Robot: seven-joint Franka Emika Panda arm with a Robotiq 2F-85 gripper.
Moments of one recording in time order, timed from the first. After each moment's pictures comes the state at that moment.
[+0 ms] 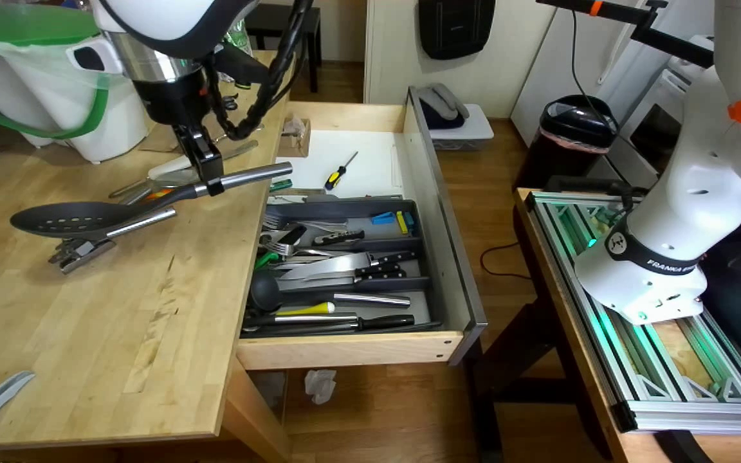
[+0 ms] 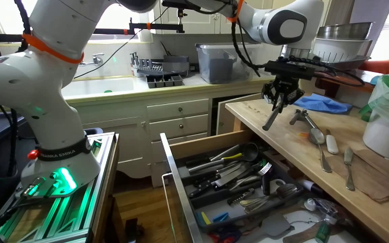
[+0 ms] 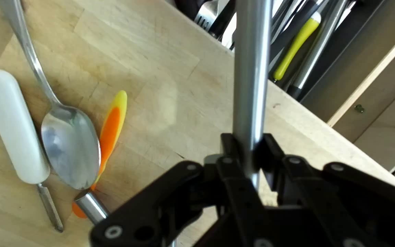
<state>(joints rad) -0.07 0.67 0.03 -1.30 0.00 1.95 -0.75</state>
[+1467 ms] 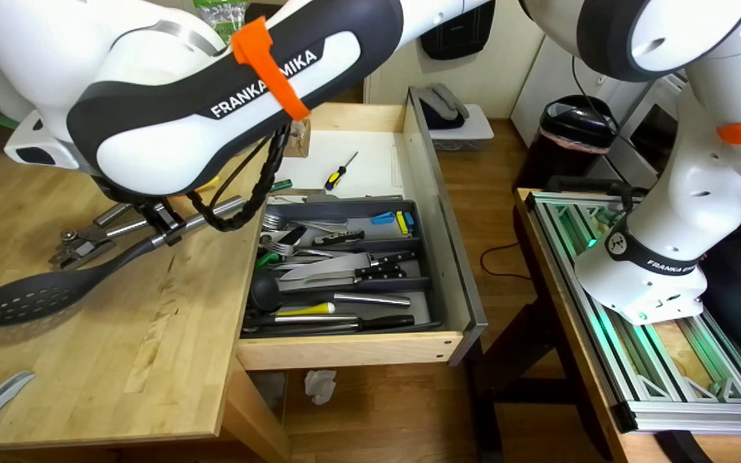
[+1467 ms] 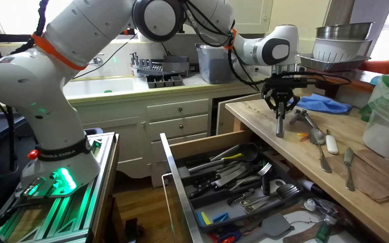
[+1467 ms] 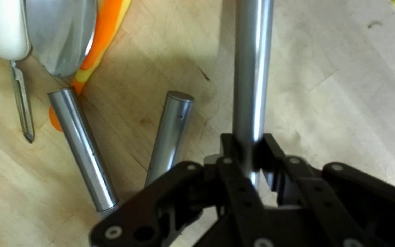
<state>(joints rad) 0.04 0.89 0.04 -1.12 -0.19 2.12 -0.75</state>
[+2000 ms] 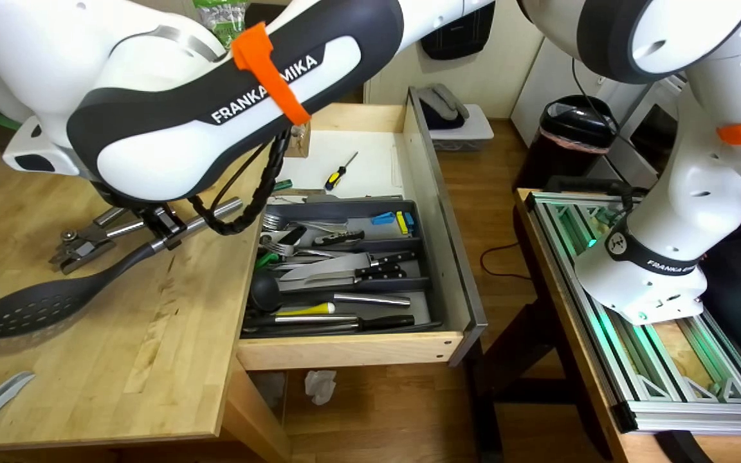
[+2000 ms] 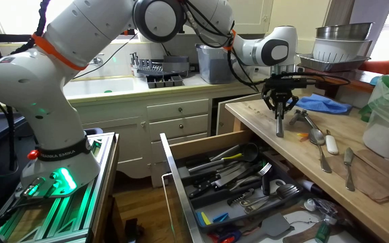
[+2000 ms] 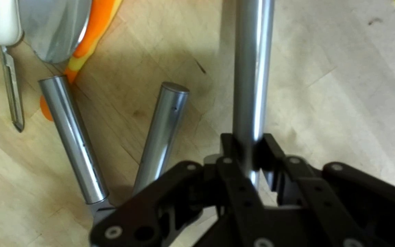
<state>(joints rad) 0.04 0.89 0.05 -1.12 -0.20 2.12 -0.78</state>
